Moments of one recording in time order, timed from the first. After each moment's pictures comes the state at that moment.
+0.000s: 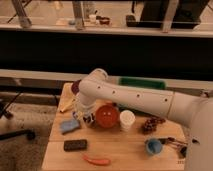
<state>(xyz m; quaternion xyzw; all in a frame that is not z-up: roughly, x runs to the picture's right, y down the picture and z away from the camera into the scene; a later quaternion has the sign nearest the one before) -0.141 0.110 0.736 -0.24 -0.26 -0.21 0.91</state>
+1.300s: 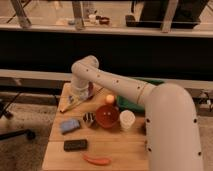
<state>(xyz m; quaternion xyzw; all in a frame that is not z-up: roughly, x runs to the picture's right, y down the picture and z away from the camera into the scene) -0.179 0.030 0.828 -0.23 -0.25 -0.20 0.92</state>
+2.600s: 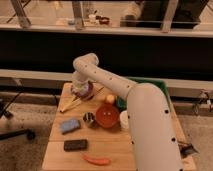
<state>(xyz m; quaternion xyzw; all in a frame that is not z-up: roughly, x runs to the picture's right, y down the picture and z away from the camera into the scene) -0.184 -0.012 0.900 -0.21 -0.24 -0.16 0.93</state>
